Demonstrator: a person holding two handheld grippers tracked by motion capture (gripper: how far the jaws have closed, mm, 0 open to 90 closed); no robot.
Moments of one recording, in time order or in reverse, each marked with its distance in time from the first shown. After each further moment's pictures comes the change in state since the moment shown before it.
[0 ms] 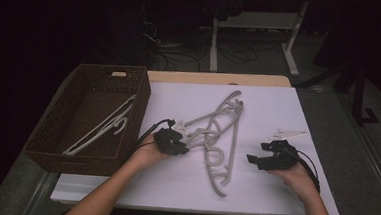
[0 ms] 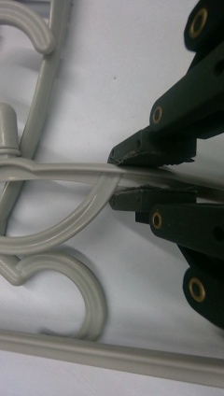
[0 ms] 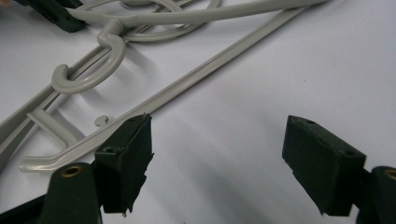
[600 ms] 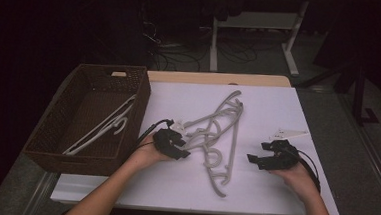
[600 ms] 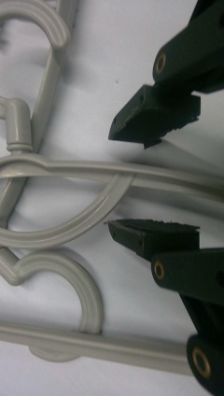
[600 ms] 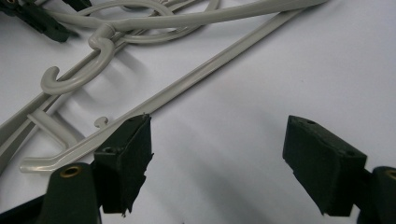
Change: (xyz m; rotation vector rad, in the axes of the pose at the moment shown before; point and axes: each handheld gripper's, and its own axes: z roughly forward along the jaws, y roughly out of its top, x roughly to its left) left arm 0.000 -0.003 0.000 -0.018 0.008 -0.022; right arm -0.001 0.000 -0.001 -0.005 0.000 0.004
